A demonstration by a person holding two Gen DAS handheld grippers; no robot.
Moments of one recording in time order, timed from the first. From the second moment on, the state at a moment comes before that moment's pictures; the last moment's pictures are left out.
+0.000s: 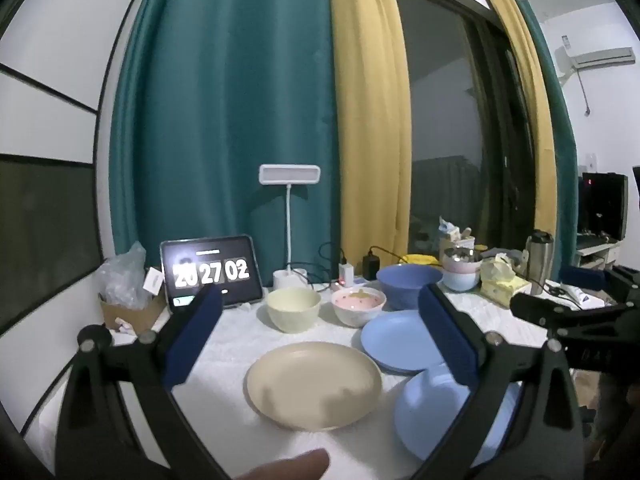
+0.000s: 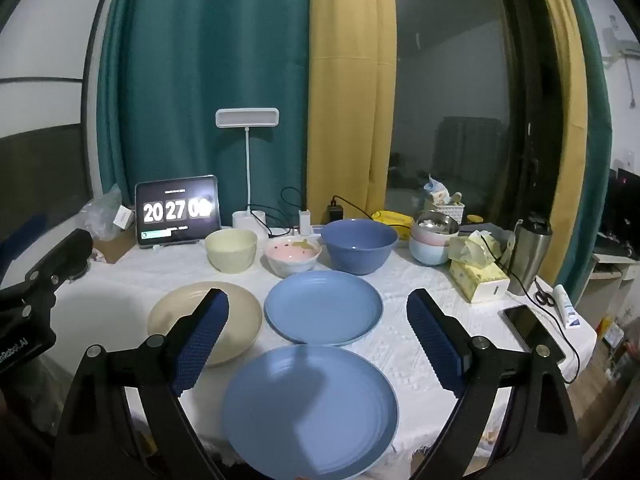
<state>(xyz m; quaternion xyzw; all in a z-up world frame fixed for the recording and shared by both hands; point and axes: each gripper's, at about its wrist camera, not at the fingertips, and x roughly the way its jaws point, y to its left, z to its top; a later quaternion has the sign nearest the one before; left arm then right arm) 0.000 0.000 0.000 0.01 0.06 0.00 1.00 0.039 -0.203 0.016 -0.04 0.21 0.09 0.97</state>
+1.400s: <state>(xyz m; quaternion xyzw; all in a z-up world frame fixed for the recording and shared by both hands) 0.000 0.003 -0.007 -0.01 0.07 0.00 1.00 0.037 -0.207 0.012 -0.03 0.21 0.09 0.97</state>
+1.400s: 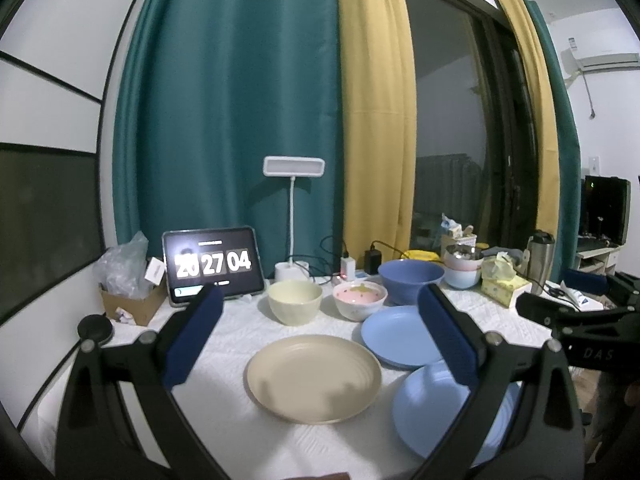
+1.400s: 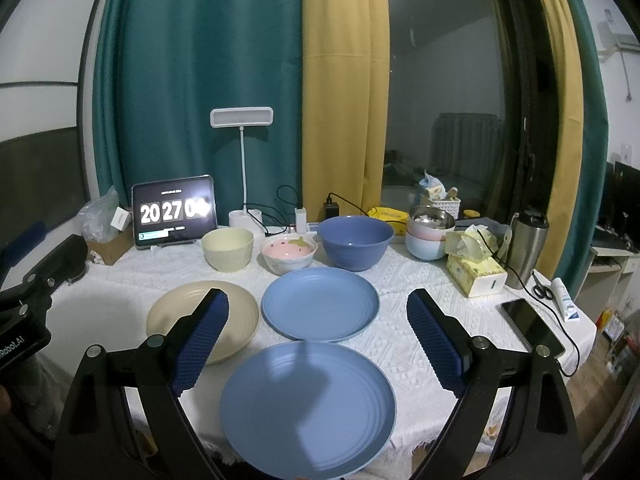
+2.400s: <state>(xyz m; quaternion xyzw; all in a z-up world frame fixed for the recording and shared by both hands) 0.000 0.001 0.000 0.00 0.08 0.00 1.00 0.040 -0.214 0.008 -0.03 0.22 0.09 0.97</state>
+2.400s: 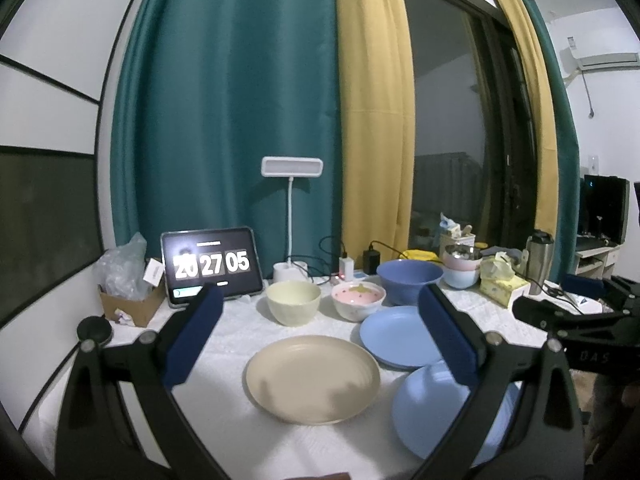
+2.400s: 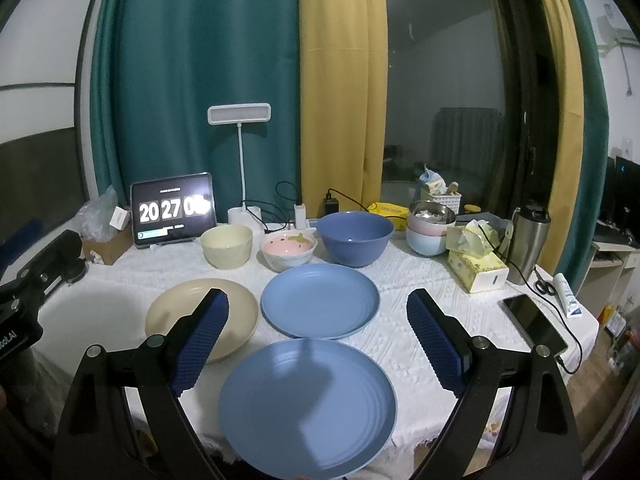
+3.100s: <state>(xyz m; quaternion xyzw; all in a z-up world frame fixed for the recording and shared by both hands) -0.003 -0.005 -0.004 0.00 0.08 -0.01 1.00 0.039 -0.213 0.006 -0.03 0.22 0.09 0.97</state>
